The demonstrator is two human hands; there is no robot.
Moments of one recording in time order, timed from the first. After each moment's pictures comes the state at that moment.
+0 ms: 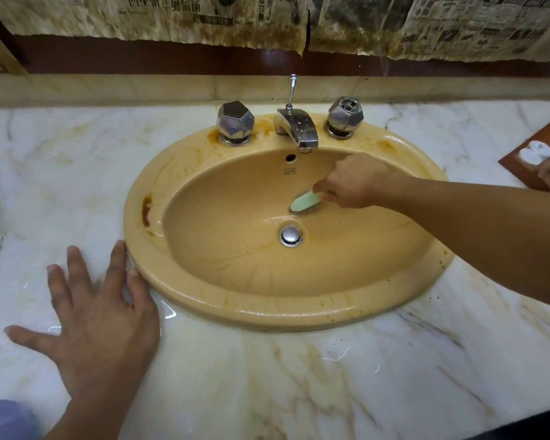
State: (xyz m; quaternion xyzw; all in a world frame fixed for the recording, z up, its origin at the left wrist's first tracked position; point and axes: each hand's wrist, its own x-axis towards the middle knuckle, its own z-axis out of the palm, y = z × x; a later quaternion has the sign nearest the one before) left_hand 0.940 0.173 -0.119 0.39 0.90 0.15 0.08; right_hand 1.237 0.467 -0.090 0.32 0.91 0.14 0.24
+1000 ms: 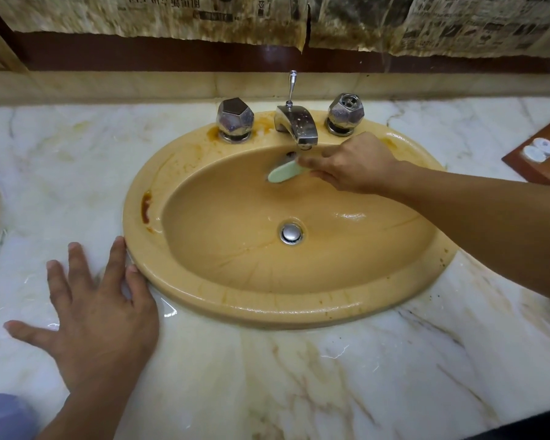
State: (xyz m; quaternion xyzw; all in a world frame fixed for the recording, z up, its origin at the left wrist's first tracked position) left_hand 0.940 0.174 -0.118 0.39 0.91 0.15 0.08; right_hand 1.248 0.486 -0.097 0.23 0.95 0.21 -0.03
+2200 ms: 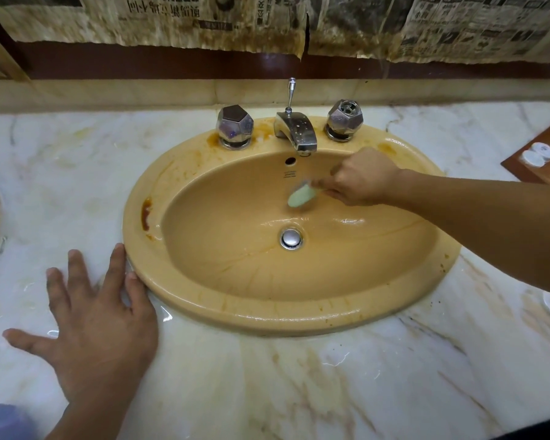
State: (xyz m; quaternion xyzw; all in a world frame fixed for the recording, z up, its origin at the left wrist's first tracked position) left_hand 0.939 0.175 -0.121 0.39 0.91 0.14 0.07; right_hand 1.263 0.484 -0.098 0.23 0.95 0.18 0.13
